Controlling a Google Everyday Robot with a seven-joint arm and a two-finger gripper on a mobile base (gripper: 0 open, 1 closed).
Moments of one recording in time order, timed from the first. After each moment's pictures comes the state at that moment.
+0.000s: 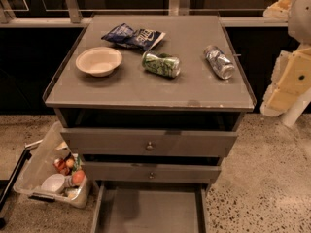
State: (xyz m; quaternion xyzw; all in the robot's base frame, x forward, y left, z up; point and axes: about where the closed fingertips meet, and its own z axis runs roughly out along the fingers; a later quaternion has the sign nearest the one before) arm 0.429 -0.197 1.033 -0.60 0.76 -0.09 0.23
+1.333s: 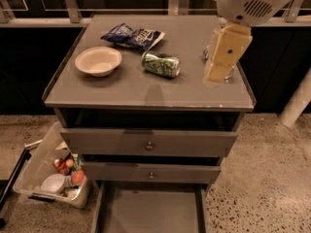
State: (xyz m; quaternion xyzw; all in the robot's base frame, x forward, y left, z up) arm 0.492 -0.116 1.041 -0.65 0.71 -0.09 0.27
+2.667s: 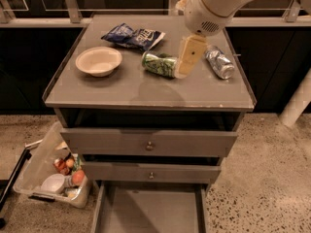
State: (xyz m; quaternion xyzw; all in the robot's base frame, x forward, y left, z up) arm 0.604 -0.078 0.980 -0.67 0.67 -0.06 0.32
